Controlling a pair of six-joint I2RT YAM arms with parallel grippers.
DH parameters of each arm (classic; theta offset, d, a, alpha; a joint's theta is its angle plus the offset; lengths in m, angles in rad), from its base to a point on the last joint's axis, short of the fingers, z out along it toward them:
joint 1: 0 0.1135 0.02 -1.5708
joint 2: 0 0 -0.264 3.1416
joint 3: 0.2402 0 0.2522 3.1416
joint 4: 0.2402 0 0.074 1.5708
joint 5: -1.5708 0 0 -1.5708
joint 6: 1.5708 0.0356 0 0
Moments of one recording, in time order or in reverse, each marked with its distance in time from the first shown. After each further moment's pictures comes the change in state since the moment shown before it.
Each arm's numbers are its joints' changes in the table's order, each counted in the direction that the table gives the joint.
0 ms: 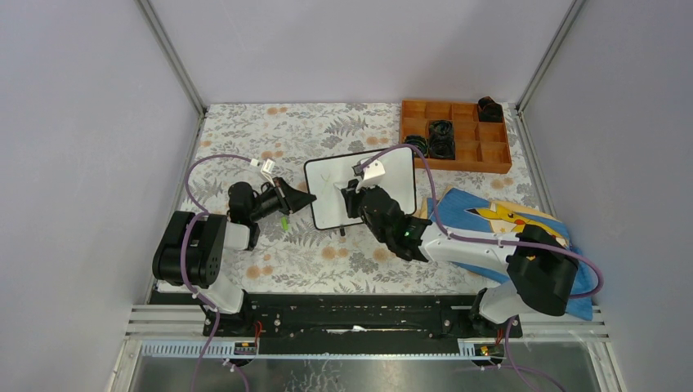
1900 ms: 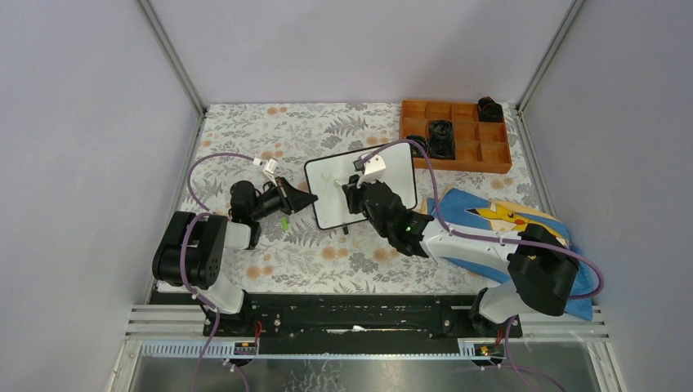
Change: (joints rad) left arm -0.016 -0.006 0.011 0.034 0.008 0.026; right arm -0.035 0.000 0.023 0.024 0.043 -0.017
